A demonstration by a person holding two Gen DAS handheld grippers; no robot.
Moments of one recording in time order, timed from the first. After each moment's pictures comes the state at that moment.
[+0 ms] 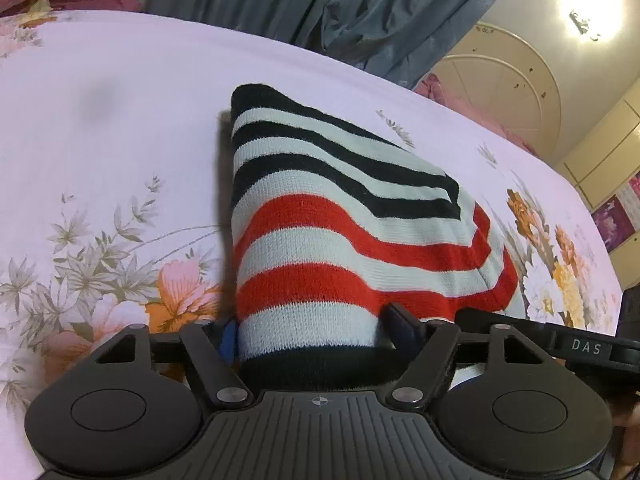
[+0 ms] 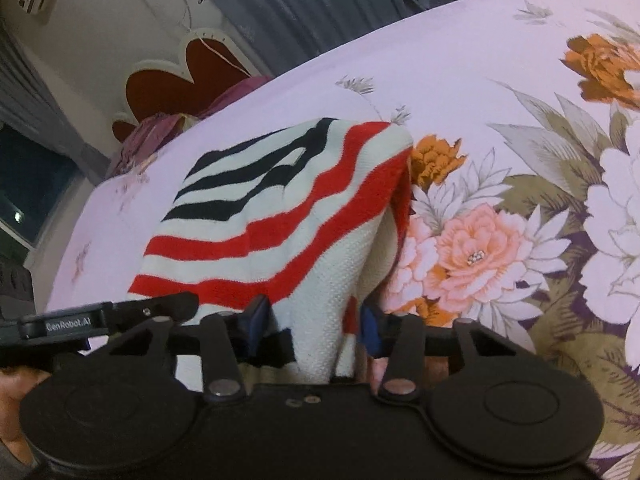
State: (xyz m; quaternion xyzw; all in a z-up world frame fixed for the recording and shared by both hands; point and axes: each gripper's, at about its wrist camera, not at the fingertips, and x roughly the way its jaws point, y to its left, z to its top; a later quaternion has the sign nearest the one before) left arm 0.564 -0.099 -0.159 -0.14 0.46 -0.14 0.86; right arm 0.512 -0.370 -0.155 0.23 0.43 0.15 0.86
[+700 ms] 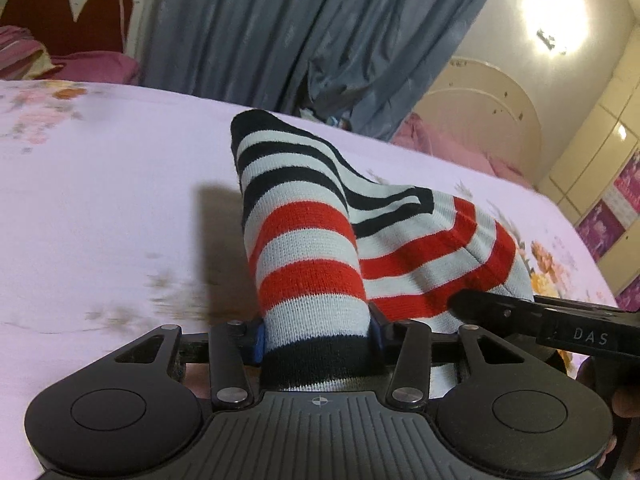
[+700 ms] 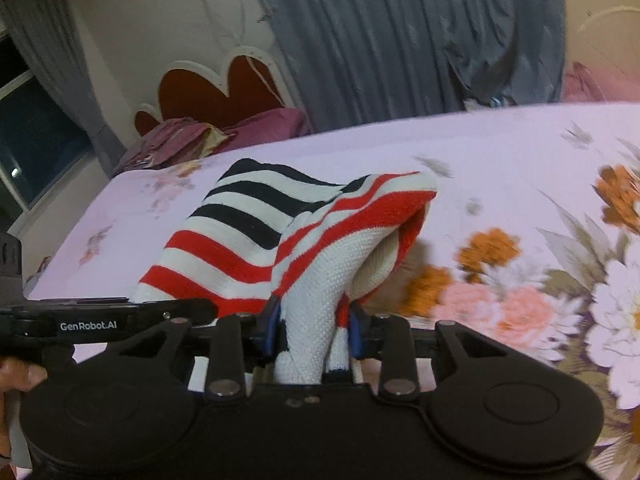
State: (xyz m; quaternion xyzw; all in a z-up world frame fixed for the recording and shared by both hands) left arm 0.503 -0.018 -0.094 -0.12 0.39 -0.15 0.90; right arm 0.477 -0.276 -0.079 0.11 0.36 0.16 0.91
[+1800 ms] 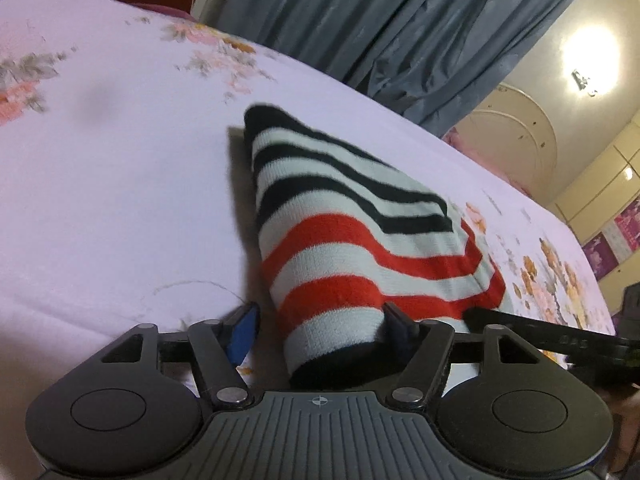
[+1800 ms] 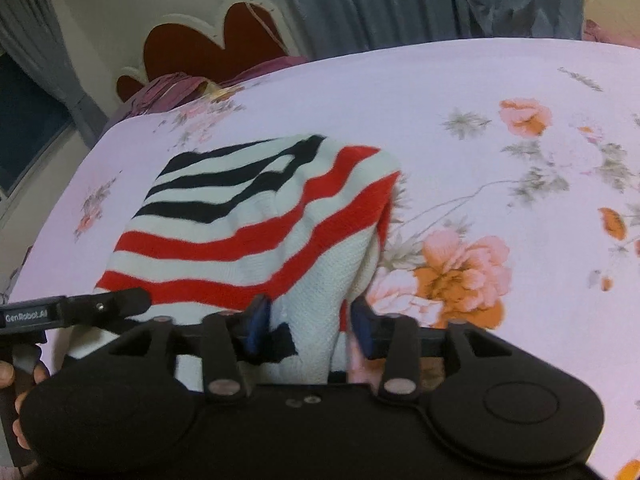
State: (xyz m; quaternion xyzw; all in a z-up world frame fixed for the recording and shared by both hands) left arm 0.492 0.218 -0.158 -0.18 0.41 -0.14 0.88; right arm 0.510 -0.084 -0.144 0.13 0.42 0.10 0.89
